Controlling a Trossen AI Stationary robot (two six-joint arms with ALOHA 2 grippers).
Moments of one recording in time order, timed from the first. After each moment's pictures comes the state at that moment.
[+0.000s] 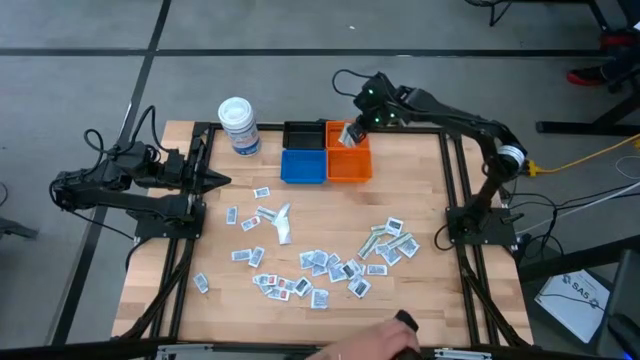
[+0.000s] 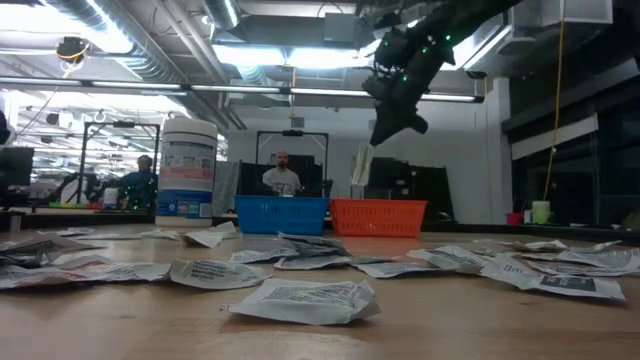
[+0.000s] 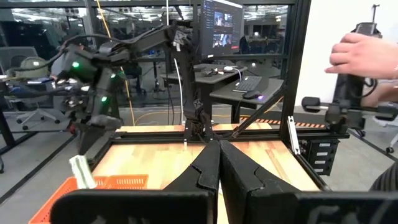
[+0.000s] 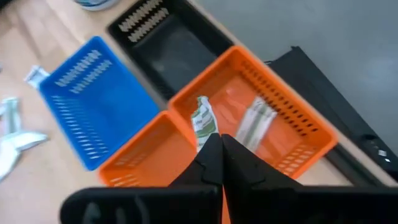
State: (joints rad) left arm 0.00 0.39 0.78 -0.39 0.00 0.00; right arm -0.68 1.71 1.50 -0.69 -0.10 0.08
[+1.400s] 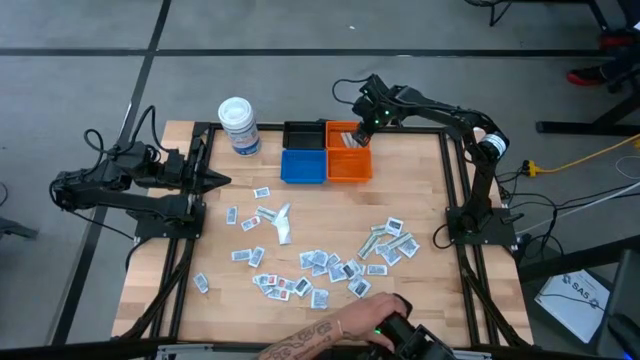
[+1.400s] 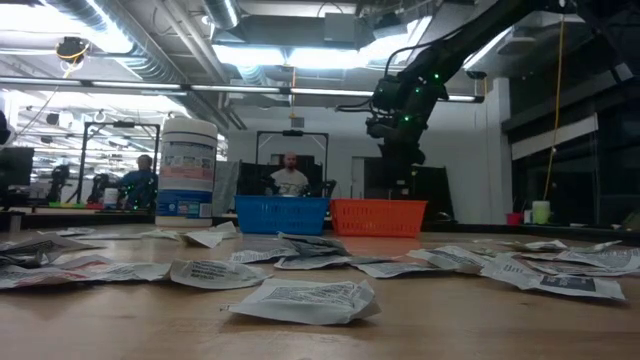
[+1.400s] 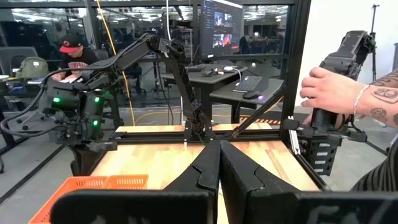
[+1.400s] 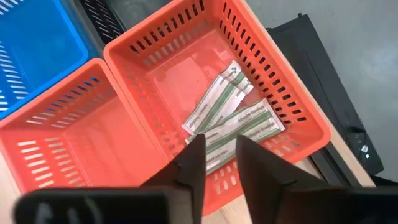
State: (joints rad) left arm 0.00 0.39 0.78 -0.39 0.00 0.00; right arm -0.77 1.86 1.51 -0.72 -0.15 -0.17
